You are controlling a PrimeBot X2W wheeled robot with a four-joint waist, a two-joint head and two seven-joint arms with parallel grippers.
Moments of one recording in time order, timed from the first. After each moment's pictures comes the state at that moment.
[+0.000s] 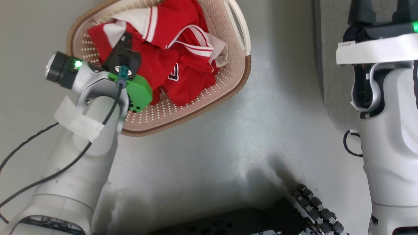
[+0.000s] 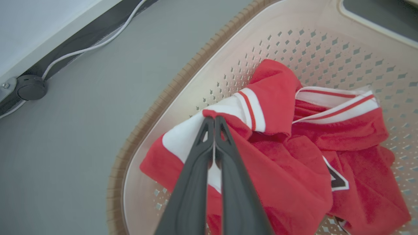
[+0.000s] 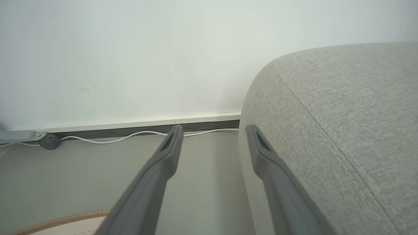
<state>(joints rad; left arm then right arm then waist) -0.89 0.03 -0.45 0.91 0.10 0.06 -0.25 -0.63 -0.06 0.06 0.10 0.17 -0.02 -0.25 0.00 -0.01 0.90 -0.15</state>
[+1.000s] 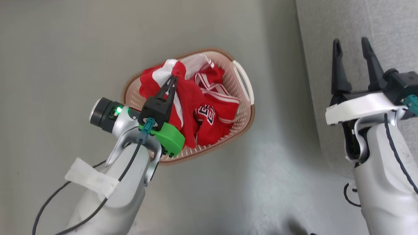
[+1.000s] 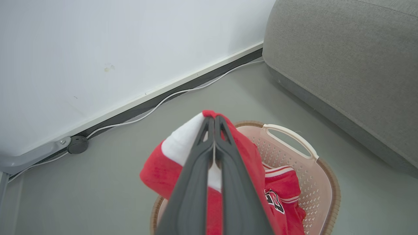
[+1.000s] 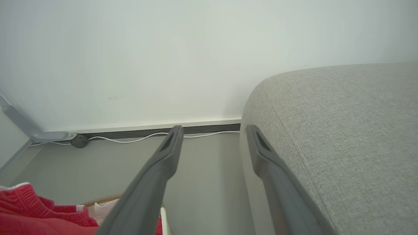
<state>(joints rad) -0.59 0.03 -0.56 0.51 -0.11 0.04 -0.25 -0.40 -0.06 0.03 0.25 0.13 0.04 -0.25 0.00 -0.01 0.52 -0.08</state>
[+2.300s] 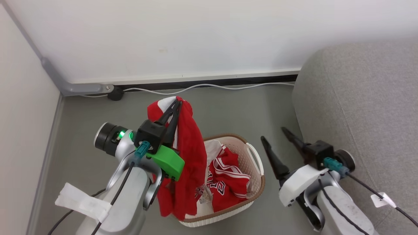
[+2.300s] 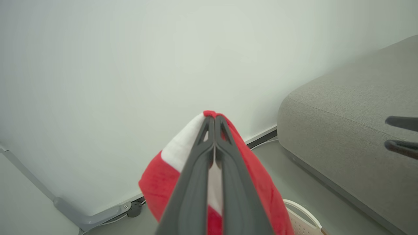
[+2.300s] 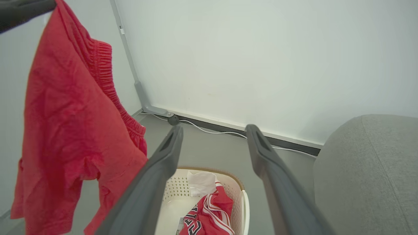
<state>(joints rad) -0.44 0.05 -0.54 0.40 -0.18 -0.02 -0.25 -0.19 -0.06 0.34 0.43 0.10 0.12 -0.25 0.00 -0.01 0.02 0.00</state>
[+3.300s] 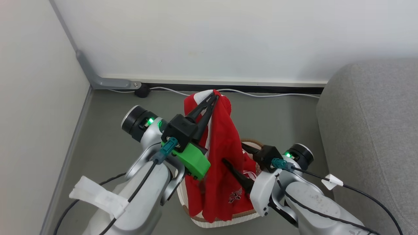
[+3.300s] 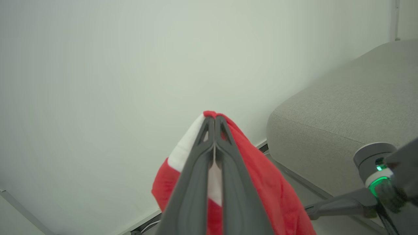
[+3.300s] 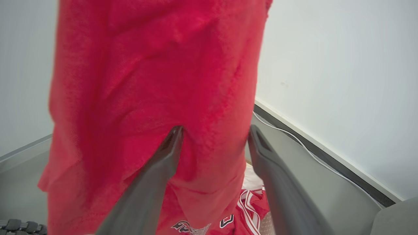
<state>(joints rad) -0.50 0.04 -0.66 0.28 -0.19 -0.07 -0.20 -0.39 -0.07 0.76 0.65 0.19 0.12 -0.22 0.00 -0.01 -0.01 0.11</state>
